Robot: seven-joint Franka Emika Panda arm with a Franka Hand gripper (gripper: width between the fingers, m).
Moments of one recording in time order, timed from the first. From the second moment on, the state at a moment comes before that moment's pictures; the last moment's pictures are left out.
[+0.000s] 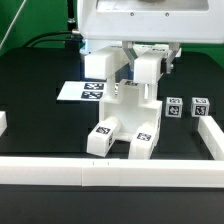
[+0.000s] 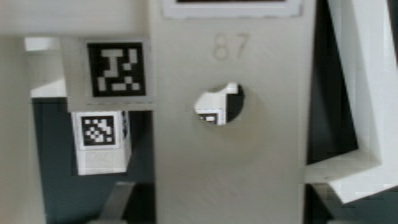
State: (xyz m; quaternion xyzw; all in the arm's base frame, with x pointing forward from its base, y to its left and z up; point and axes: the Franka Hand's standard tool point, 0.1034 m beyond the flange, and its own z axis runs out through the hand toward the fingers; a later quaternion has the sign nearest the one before) arm 0.587 0.032 0.129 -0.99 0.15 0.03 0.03
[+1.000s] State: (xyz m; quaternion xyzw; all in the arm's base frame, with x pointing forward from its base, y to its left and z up) arm 0.578 0.031 0.107 -0.99 0.15 0.03 0.02
